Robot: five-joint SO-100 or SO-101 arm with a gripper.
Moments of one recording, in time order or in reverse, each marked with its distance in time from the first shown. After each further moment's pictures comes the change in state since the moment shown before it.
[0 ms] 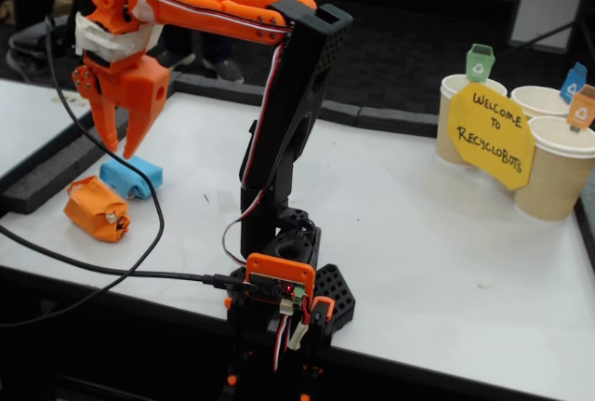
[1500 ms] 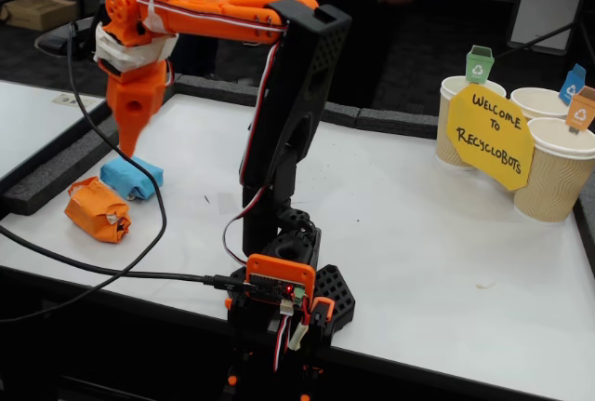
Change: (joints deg) arm 5.5 -0.3 5.1 -9.6 61.7
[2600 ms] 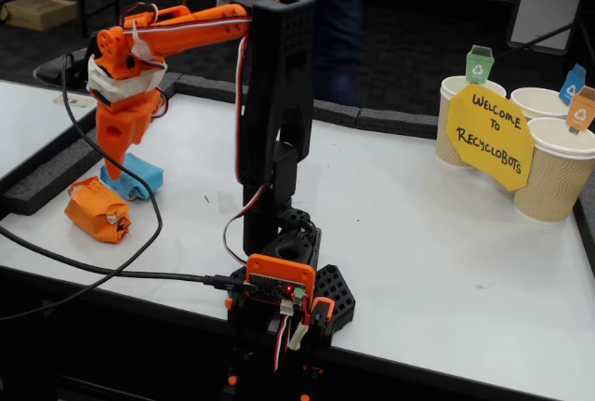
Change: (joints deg) arm 2.5 -14.9 0.0 -15.0 10.2
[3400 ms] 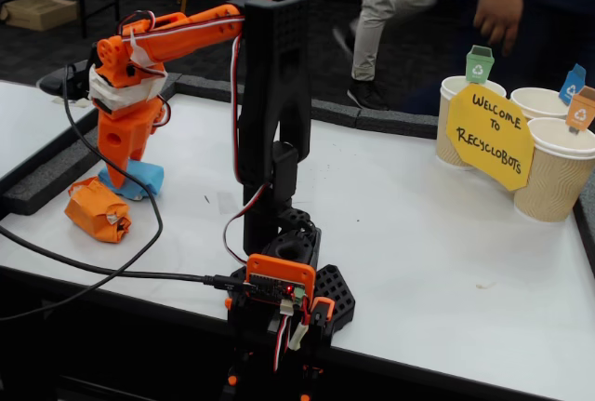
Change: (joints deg) arm 0.8 -2.7 0.0 -1.7 2.0
